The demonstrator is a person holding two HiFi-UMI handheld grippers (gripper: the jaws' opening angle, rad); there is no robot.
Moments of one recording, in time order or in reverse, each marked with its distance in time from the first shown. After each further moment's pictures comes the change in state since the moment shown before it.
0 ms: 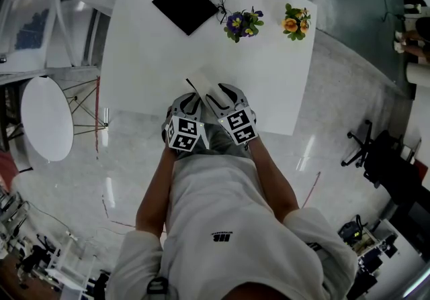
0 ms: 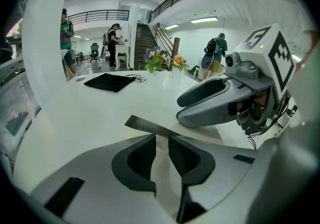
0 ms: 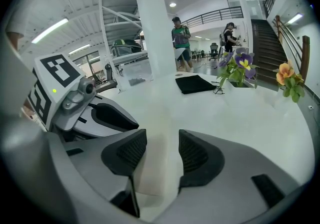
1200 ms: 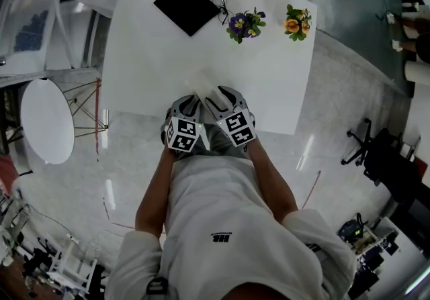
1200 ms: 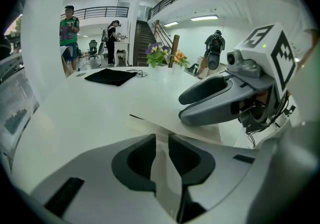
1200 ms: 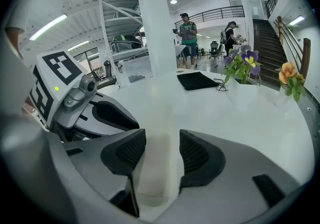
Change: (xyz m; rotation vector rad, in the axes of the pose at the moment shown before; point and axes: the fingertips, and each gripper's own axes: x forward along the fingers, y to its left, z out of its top) left arm -0.002 0.009 -0.018 0.001 0.030 -0.022; right arm 0.008 0.014 -0.003 0.006 0.038 -0.012
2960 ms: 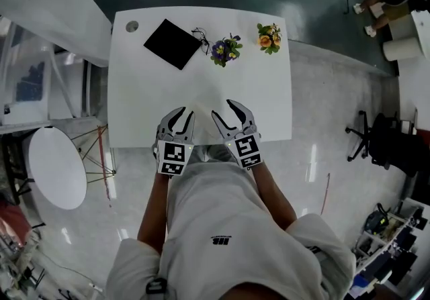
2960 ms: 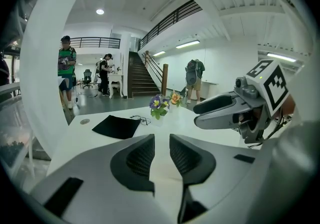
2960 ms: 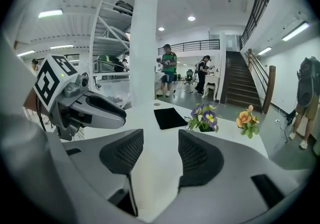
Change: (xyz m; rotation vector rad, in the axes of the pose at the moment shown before) left arm -0.095 0.032 0.118 0.145 -0.322 -0.030; right arm -0.088 -0.013 0.093 0.028 -0.267 -0.312
